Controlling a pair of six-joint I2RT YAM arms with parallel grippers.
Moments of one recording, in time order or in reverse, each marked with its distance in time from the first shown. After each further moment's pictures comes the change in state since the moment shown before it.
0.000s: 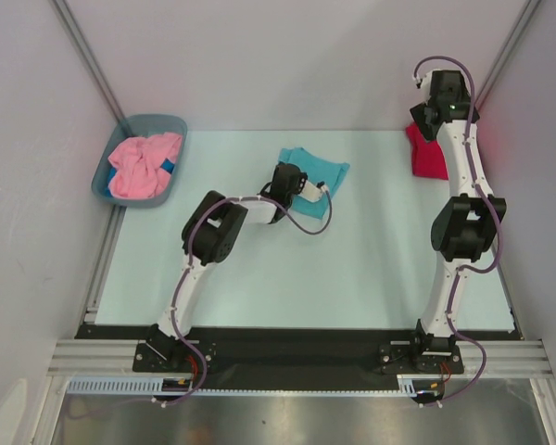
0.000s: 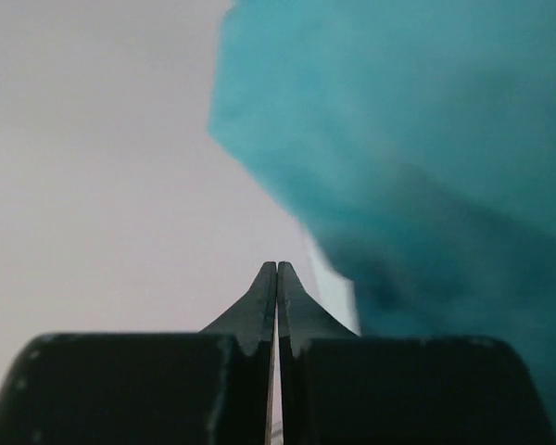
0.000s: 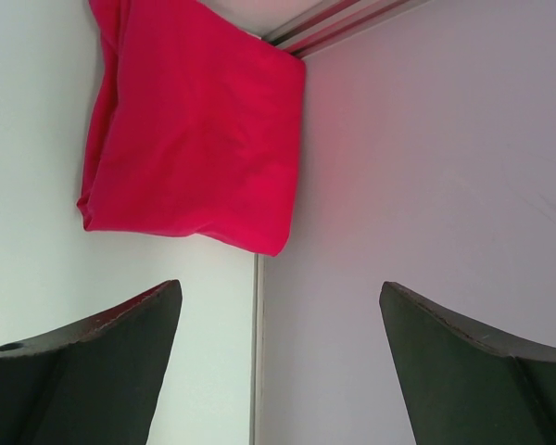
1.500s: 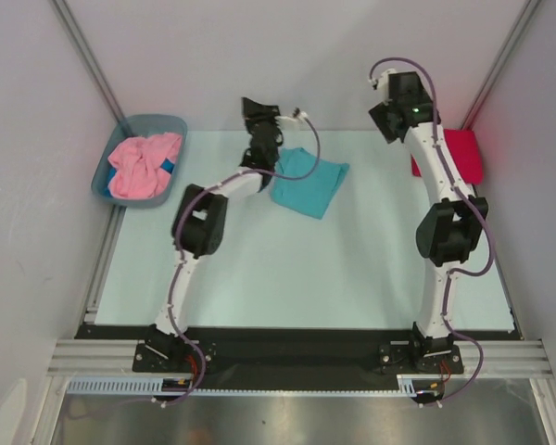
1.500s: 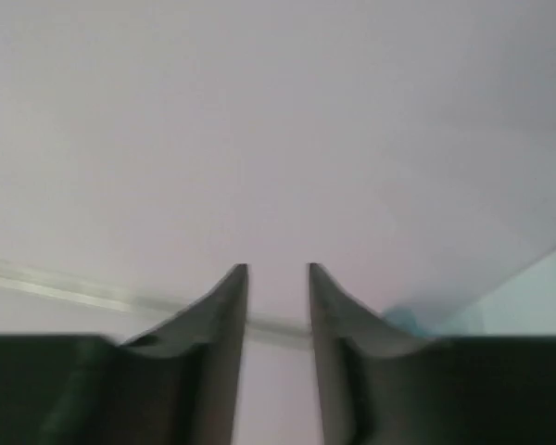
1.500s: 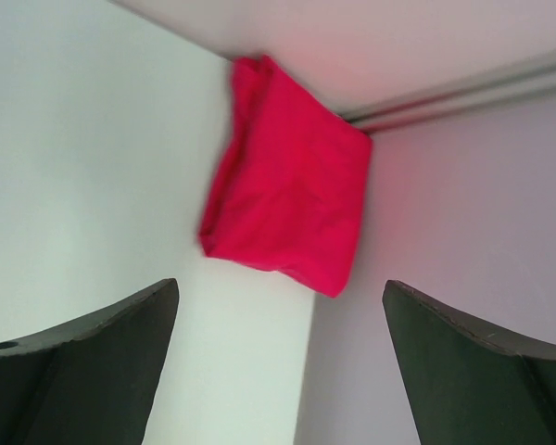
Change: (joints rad) left arm 0.097 0.132 0.448 0.312 -0.198 -0.002; right arm 0.161 -0.015 -0.001 0.023 0.001 0.020
